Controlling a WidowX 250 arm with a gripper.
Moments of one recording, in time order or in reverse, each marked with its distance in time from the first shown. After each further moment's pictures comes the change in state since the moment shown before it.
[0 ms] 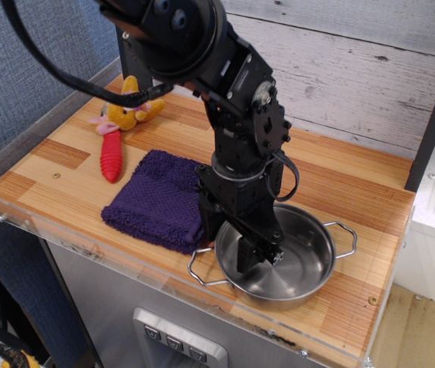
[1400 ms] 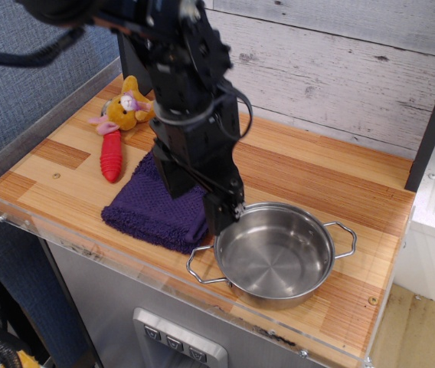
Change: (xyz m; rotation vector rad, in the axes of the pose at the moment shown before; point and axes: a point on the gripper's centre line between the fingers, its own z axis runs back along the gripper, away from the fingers) arm -0.014 0.024 0.050 -0.015 -0.081 0.033
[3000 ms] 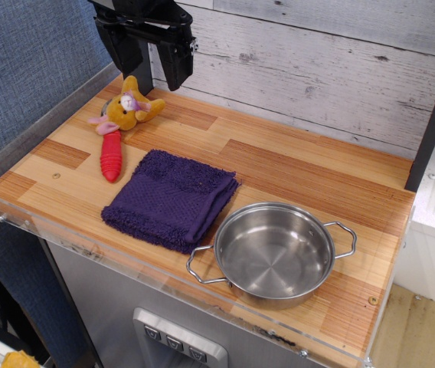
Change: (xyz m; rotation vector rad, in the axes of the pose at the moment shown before) arm 0.039 0.111 0.060 0.039 -0.064 0.293
